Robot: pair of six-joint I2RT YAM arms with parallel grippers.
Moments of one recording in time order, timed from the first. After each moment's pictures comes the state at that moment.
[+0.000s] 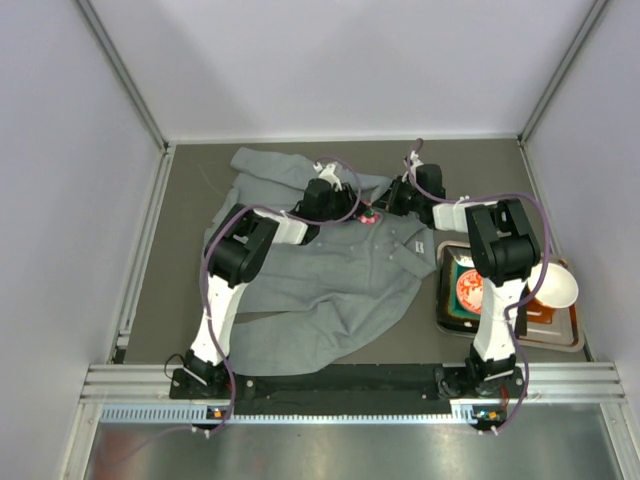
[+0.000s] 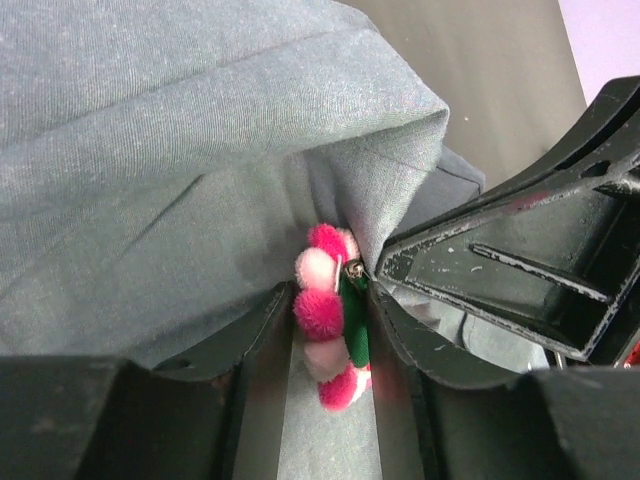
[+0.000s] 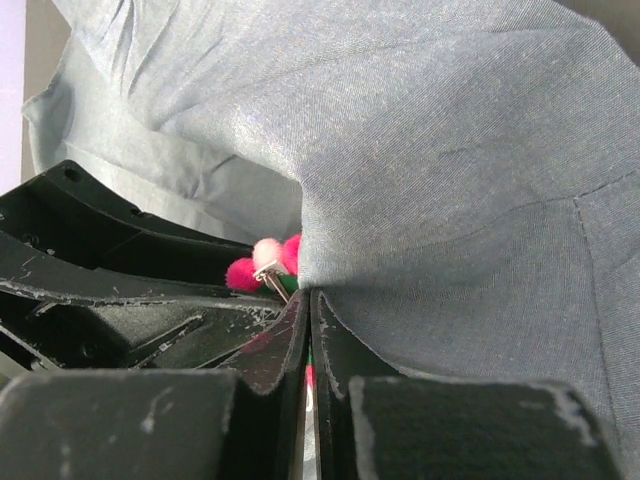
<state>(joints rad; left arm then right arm) -0.55 2.29 1.37 0.58 0.26 -0.68 0.24 2.06 1.18 0.33 -0.47 0.58</state>
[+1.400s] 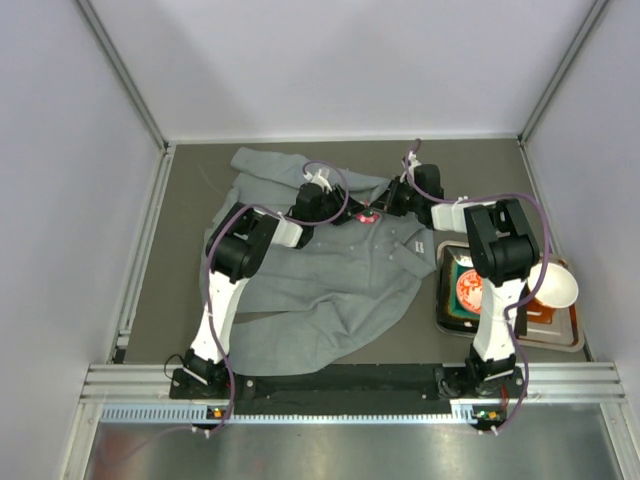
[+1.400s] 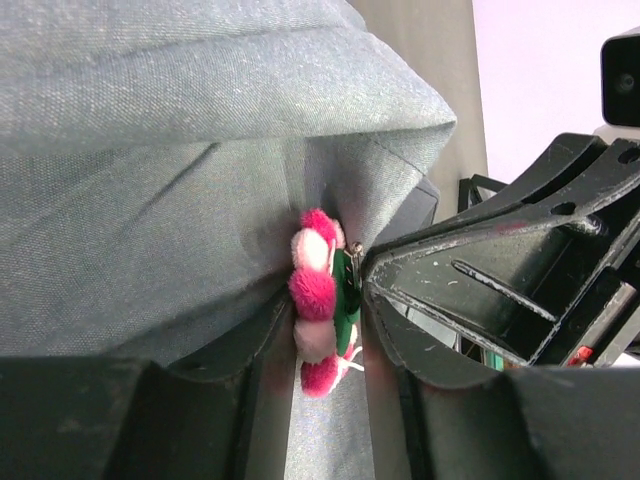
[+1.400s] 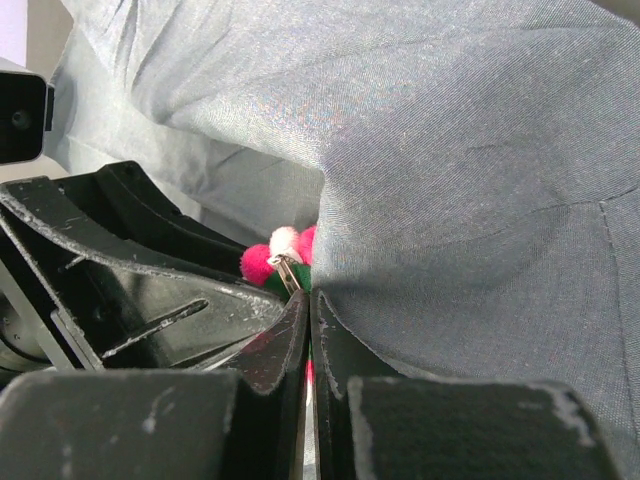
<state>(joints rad) -0.50 2.33 1.32 0.74 0.38 -1.00 0.25 2.06 1.18 0.33 -0.47 0.58</state>
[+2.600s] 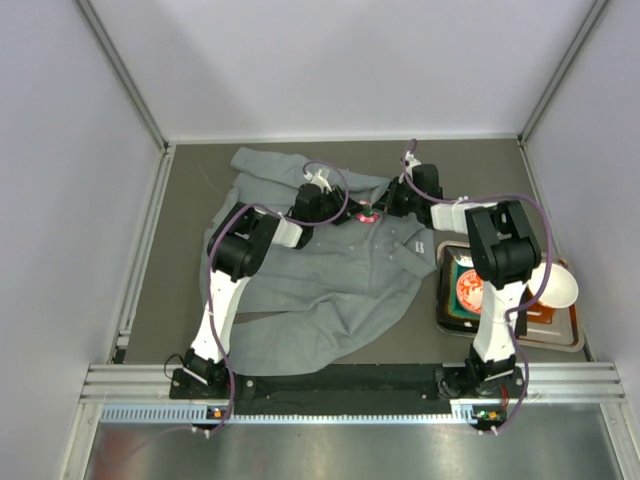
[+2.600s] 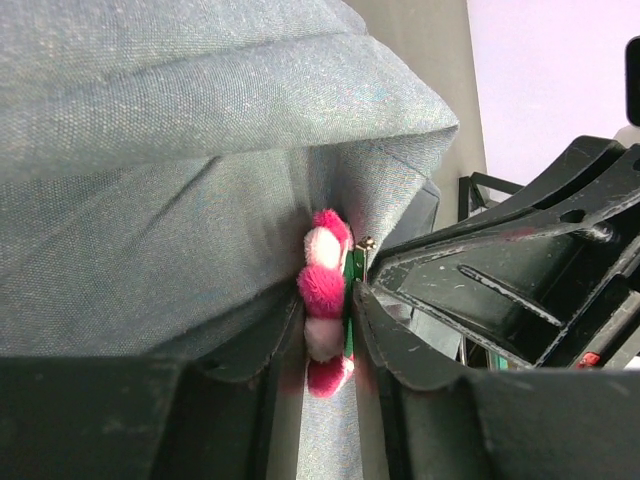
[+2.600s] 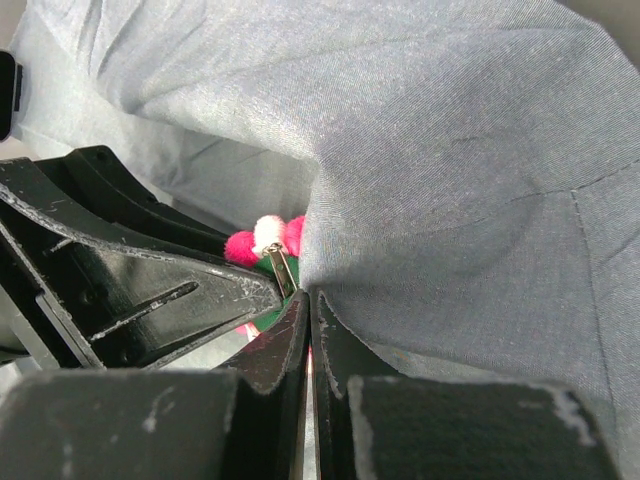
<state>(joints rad) -0.49 2.36 1.33 0.78 0.40 -1.00 0.27 2.04 1.18 0.27 -0.41 0.50</state>
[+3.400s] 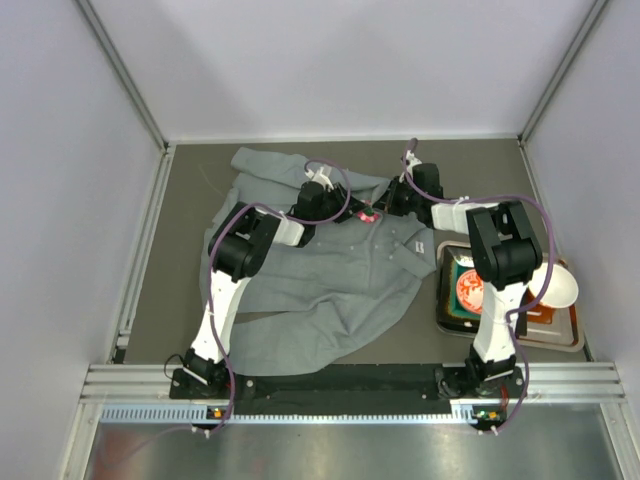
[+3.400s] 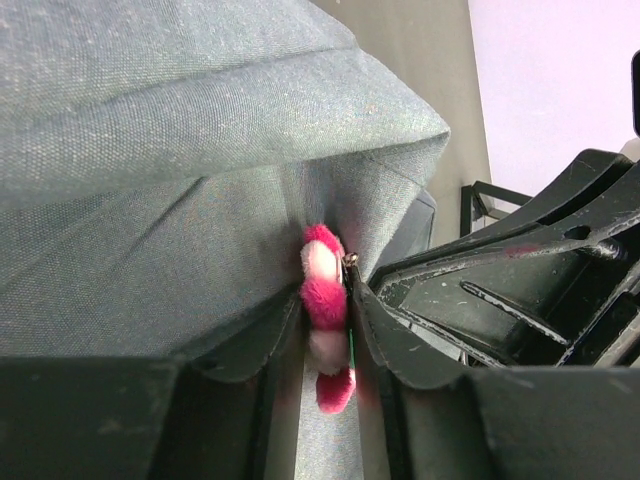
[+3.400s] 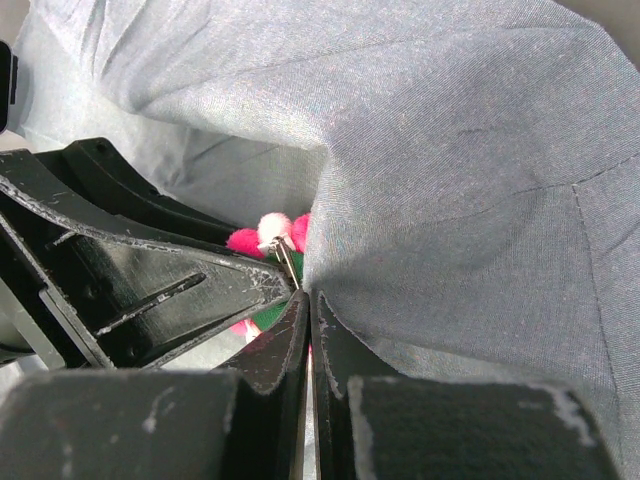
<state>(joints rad) -0.50 2.36 1.36 0.75 0.38 -0.98 0.27 2.02 1.18 0.26 -0.40 0.50</state>
